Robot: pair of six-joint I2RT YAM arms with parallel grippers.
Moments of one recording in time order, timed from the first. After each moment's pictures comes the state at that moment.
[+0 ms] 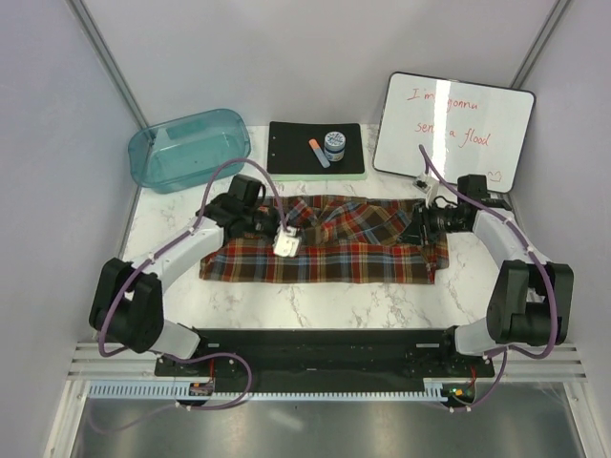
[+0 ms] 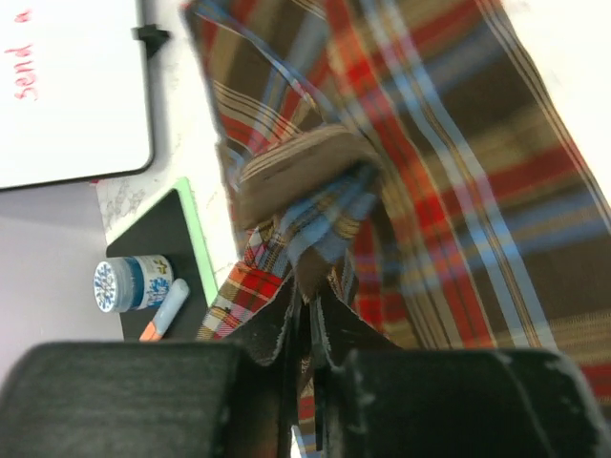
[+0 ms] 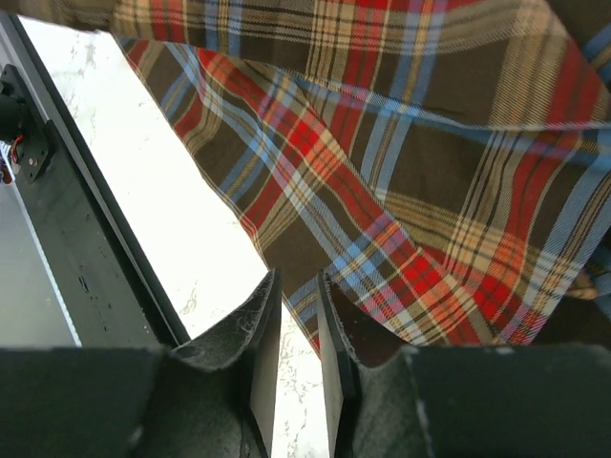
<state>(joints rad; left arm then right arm) -0.48 1.46 1.04 -0.37 0.79 1.47 -0.10 1.44 0.98 -0.69 -0.96 -0.47</state>
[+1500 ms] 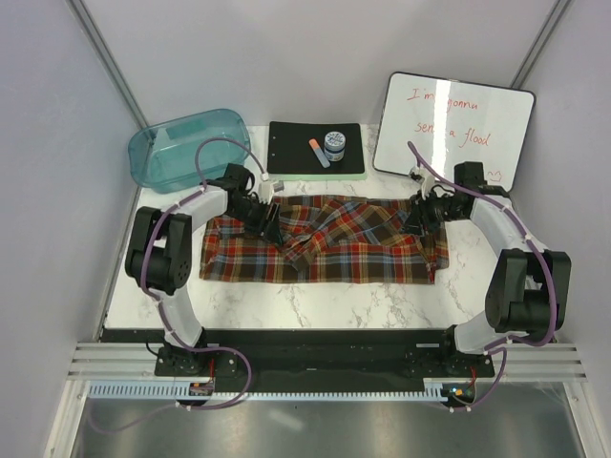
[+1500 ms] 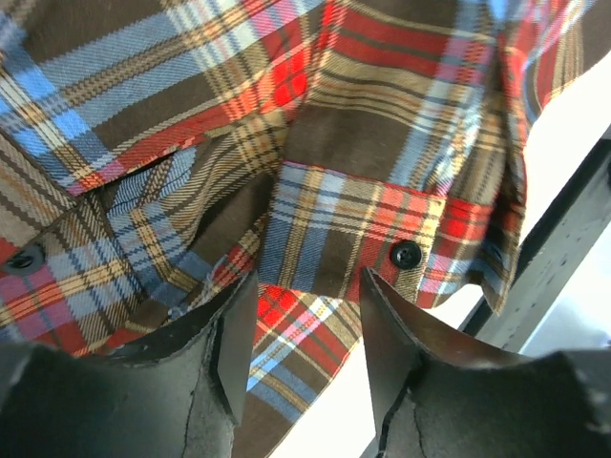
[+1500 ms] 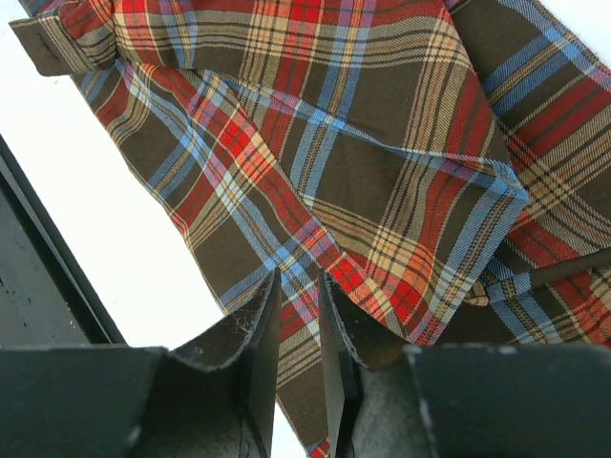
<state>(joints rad) -0.24 1.84 1.21 -0.64 0.69 0.19 -0.08 1.53 1.08 -0.72 -0.83 -0.57</state>
